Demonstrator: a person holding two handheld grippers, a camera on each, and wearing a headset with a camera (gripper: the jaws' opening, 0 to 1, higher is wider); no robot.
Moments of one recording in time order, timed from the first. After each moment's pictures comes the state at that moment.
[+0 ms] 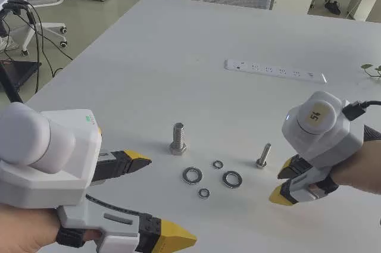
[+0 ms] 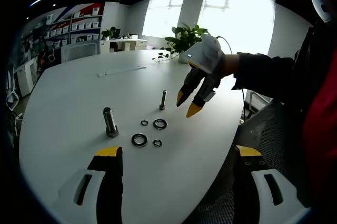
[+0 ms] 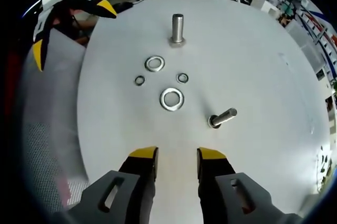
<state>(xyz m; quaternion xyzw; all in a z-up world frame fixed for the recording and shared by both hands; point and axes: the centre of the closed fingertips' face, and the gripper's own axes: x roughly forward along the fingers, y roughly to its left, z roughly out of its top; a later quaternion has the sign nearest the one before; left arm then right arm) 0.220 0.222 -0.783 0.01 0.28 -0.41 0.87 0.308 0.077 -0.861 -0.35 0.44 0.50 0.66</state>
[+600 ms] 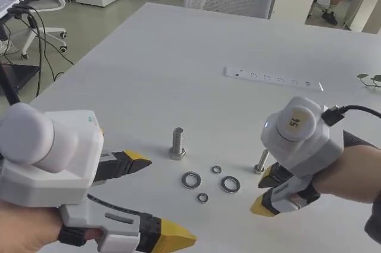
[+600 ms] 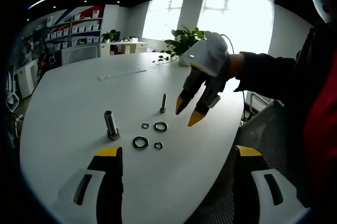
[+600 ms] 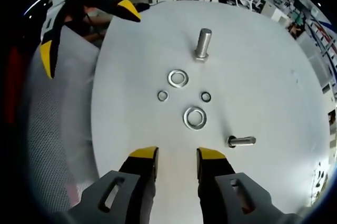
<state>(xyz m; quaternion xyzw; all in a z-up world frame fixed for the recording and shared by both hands) 0.222 0.222 -0.777 0.01 0.27 -0.41 0.87 0.288 0.110 -0.848 -0.36 0.43 0.53 0.64</state>
